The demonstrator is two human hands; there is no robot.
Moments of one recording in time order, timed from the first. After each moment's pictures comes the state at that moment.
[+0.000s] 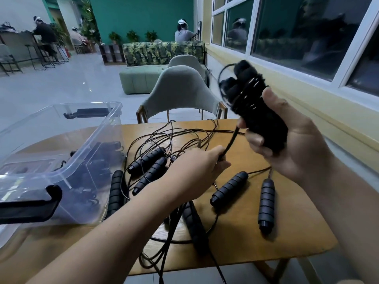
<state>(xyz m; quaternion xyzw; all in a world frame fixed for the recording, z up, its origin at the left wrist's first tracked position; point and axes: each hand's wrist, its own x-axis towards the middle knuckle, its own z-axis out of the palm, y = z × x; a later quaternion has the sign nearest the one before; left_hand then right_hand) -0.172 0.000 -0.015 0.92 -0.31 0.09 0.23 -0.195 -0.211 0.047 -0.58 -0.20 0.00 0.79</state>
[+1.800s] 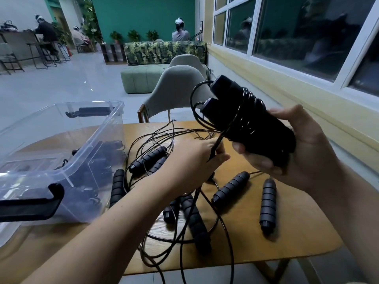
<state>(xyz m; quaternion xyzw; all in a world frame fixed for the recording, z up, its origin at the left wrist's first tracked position) -0.172 0.010 0.004 0.90 -0.31 0.14 0.27 -0.208 -0.209 0.043 -0.57 -0.19 0.12 0.79</state>
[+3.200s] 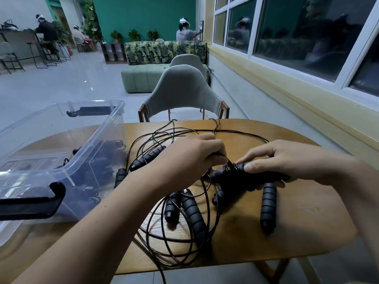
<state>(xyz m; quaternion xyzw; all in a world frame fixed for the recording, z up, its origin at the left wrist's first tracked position) -0.175 0.026 0.020 0.88 -0.39 0.13 0.22 -0.202 -0.235 0.052 -0.91 -0.12 0.19 0.35</state>
